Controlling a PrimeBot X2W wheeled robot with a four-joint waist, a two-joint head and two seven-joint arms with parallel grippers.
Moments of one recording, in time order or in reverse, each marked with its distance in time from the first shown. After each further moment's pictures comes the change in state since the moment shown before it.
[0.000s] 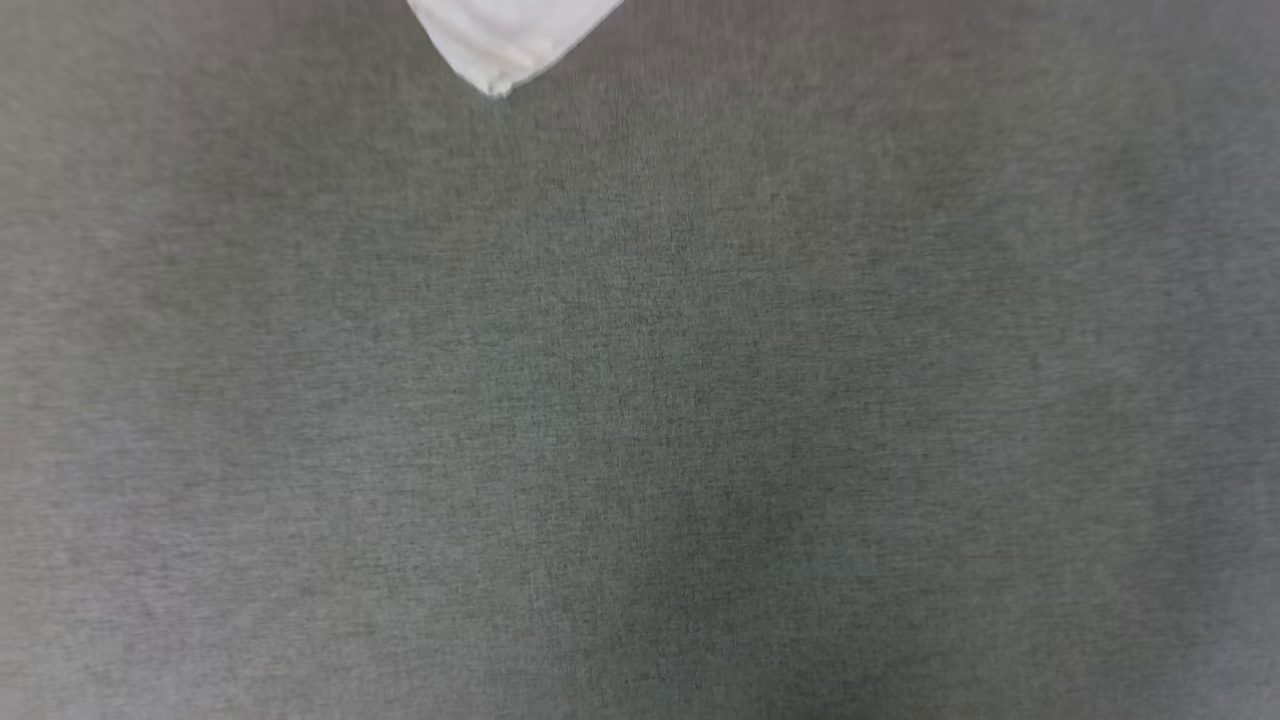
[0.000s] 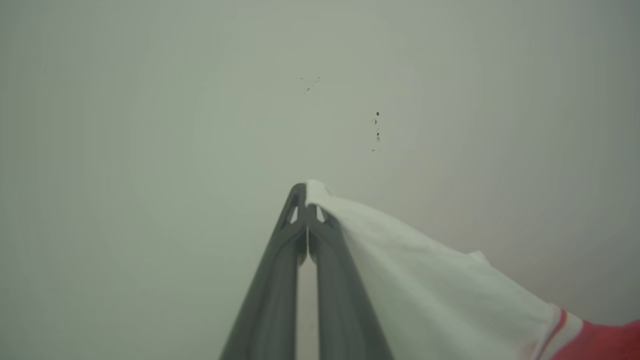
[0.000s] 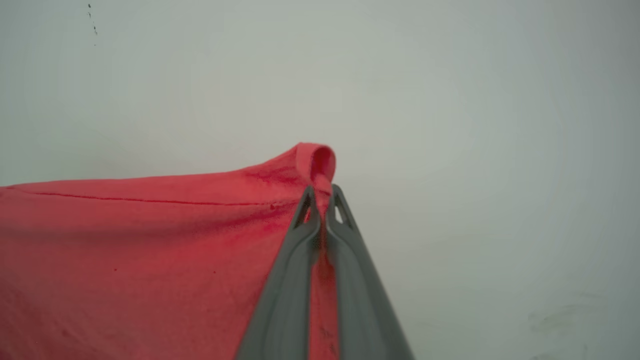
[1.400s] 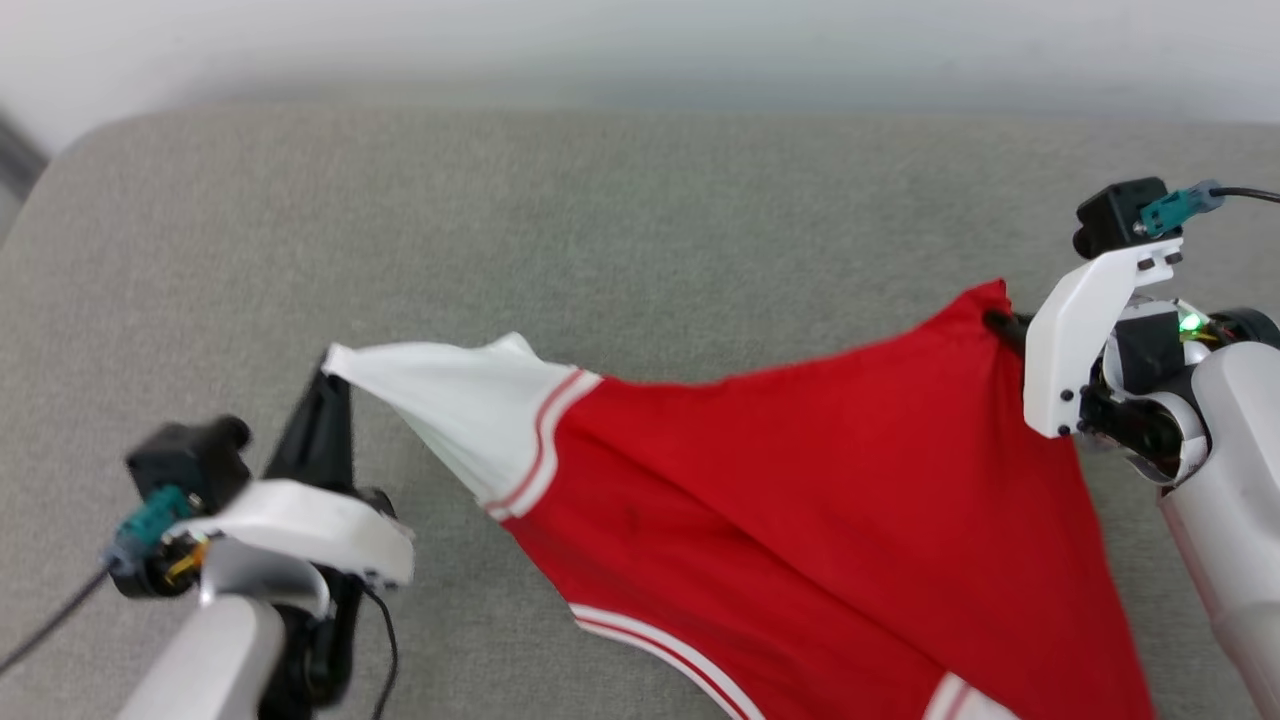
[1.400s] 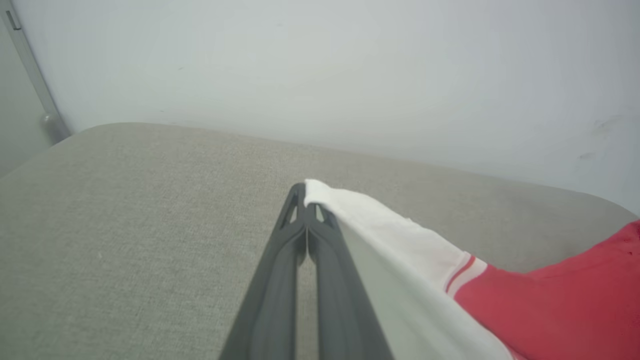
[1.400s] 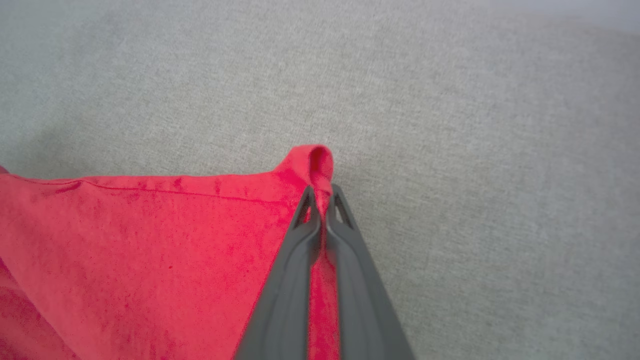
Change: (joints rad) left arm 1.508 -0.032 0.007 -0.563 -0.153 0.175 -0.145; right arm 0.931 -0.014 0.193 -0.114 0.134 0.000 0.399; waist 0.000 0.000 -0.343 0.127
